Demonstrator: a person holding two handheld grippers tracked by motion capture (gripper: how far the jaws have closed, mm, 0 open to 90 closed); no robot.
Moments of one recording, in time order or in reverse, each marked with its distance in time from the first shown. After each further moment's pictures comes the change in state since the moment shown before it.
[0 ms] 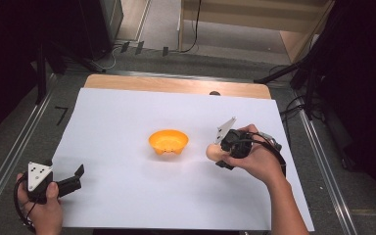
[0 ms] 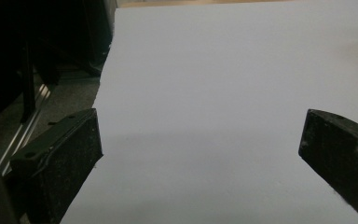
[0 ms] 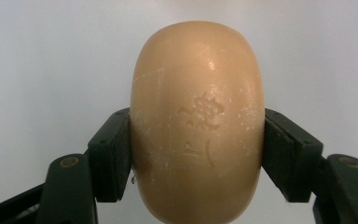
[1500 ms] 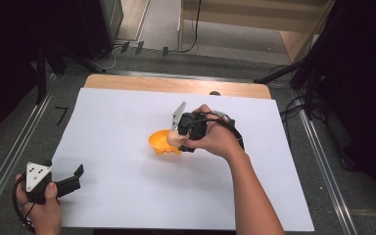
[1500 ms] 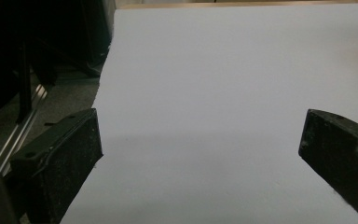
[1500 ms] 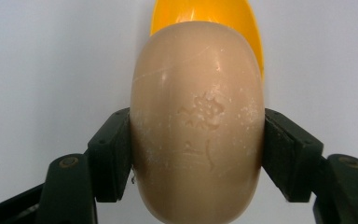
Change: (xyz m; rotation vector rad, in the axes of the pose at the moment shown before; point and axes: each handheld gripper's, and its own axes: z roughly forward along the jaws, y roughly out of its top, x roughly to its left) left arm 0.002 0.000 -0.001 -0.010 -0.012 -0.014; right arm -0.012 0.118 0.034 -0.043 0.046 -0.256
